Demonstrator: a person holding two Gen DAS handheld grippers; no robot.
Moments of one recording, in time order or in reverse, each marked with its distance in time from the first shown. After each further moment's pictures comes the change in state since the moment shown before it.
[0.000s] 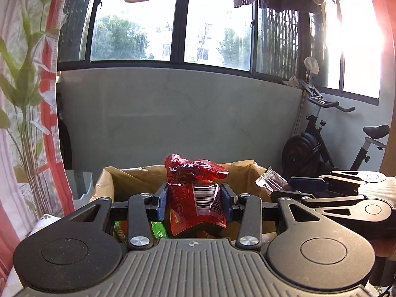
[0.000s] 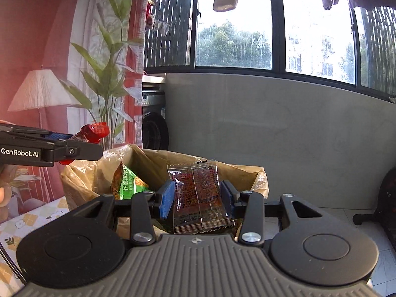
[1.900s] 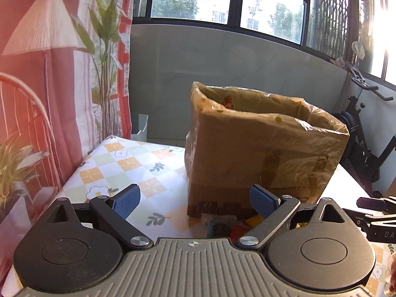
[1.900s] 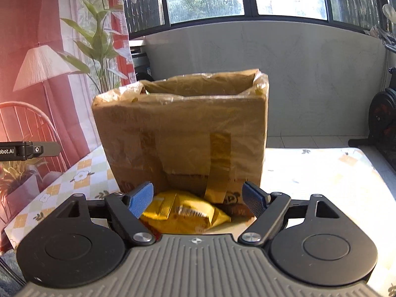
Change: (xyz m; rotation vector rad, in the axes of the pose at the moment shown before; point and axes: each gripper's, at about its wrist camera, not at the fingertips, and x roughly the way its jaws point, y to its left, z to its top) left arm -0.123 0.069 -0.106 -0.144 0.170 0.206; right arm -0.086 0.061 -0.104 0.206 0.206 -0.044
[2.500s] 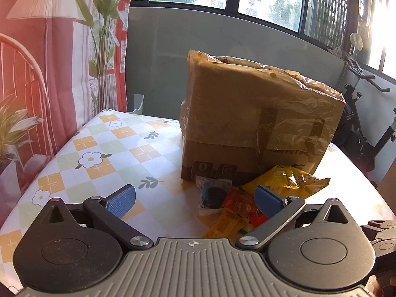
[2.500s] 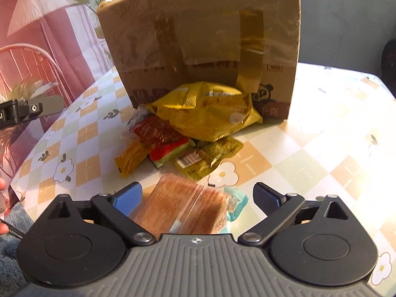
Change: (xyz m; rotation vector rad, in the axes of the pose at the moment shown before) left arm 0.005 -0.001 -0.048 -0.002 0.063 -0.037; right arm 0.036 0.031 -0.056 0.042 0.363 0.034
